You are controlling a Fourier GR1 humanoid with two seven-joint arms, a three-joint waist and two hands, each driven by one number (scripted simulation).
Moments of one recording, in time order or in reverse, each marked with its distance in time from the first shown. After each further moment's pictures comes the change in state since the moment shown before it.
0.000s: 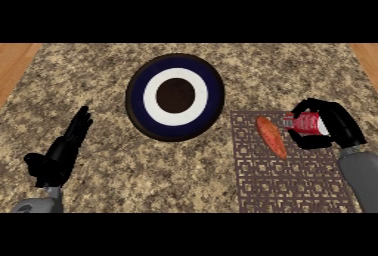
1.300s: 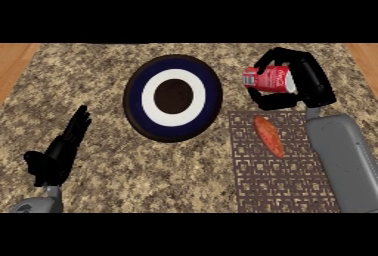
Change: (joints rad) left arm -0.004 -0.028 0.043 -0.008 -0.041 -0.025 0.023; right arm -0.245 0.176 -0.010 -0.232 -0.037 0.028 0.133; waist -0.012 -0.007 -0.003
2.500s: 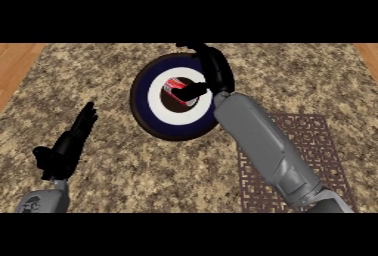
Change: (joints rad) left arm -0.048 -0.023 0.010 0.060 -0.032 -0.031 -0.038; right arm -0.403 0.269 0.244 0.595 -0.251 -0.379 0.152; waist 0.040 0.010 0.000
